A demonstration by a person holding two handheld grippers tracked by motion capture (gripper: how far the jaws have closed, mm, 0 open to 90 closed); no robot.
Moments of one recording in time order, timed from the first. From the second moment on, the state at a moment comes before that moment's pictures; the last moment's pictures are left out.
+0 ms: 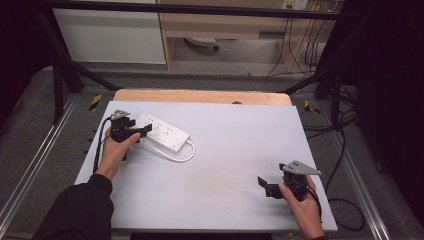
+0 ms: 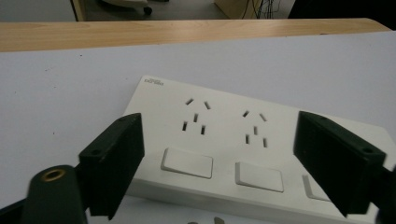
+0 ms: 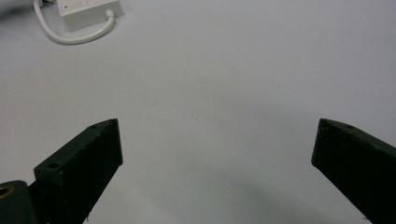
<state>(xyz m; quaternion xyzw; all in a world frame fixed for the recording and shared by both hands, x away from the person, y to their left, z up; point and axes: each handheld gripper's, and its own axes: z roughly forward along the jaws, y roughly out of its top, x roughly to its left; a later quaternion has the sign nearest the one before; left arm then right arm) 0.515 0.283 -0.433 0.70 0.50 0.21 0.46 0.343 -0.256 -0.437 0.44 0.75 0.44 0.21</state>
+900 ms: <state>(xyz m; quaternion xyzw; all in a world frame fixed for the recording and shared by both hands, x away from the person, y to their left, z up) 0.497 0.284 -0.413 0.71 0.50 0.20 0.46 0.343 -0.254 -0.437 0.45 0.75 0.44 0.21</state>
